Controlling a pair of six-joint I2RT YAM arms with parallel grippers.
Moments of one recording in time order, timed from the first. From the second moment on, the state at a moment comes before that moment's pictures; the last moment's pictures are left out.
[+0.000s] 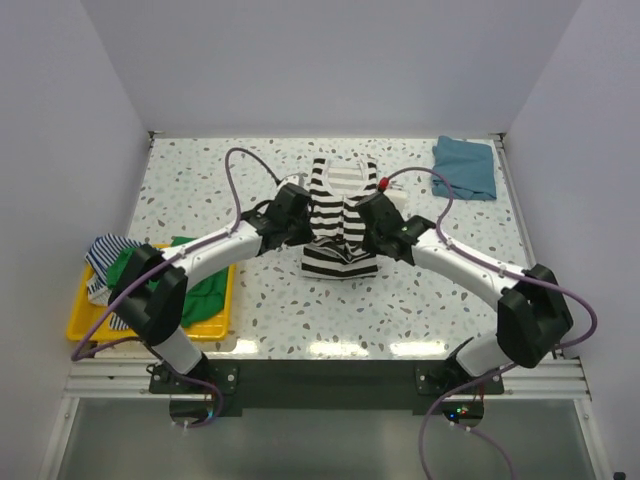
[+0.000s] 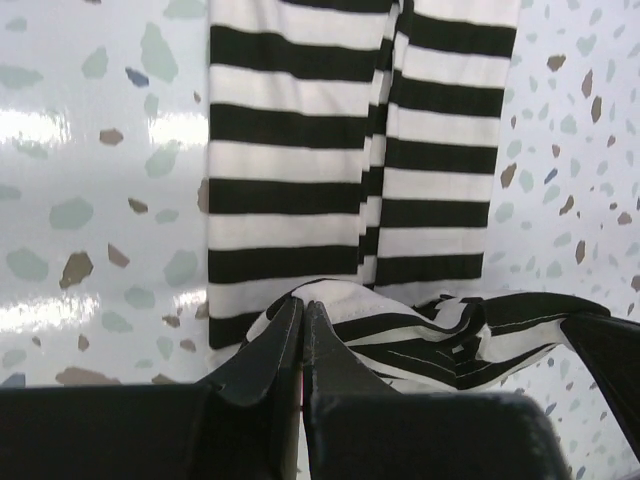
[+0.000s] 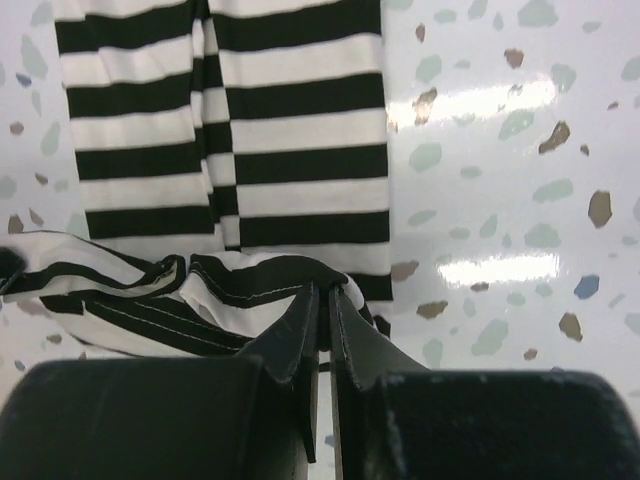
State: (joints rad) left arm -0.67 1.61 1.10 -0.31 -0.14 -0.74; right arm 0.69 1.46 1.05 -0.54 0.40 0.74
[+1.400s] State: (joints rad) left arm -0.45 2.10 1.56 -0.16 -0.03 -0.67; right arm 0.37 1.99 1.50 -0.39 0.21 0.63
